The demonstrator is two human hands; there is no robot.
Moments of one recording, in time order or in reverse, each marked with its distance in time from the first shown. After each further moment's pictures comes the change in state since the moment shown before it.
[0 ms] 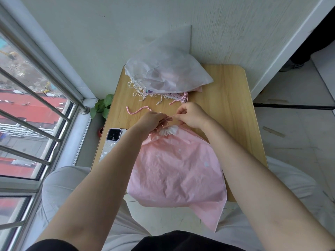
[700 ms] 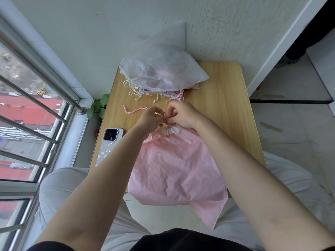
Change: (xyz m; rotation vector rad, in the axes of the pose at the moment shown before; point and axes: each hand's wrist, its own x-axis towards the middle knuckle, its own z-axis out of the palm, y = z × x) left_hand -0.001 -0.003 0.010 0.092 0.077 0.157; right_hand -0.014 -0.018 0.005 -0.076 -0.063 -0.122
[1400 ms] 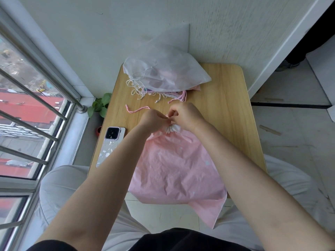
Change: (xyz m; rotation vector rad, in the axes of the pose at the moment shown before) left_hand -0.009 0.015 -0.001 0.331 0.010 -0.070; right_hand -0.002 -0.003 0.006 -0.324 0.141 -0.111
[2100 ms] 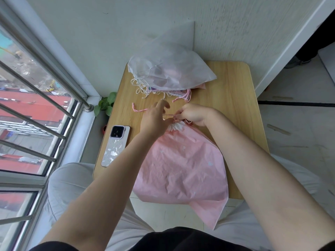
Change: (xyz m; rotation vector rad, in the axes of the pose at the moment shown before) left_hand -0.010 -0.014 0.005 0.338 0.315 0.370; right_hand 0.018 0.011 -0.007 0.421 -0.443 0.320
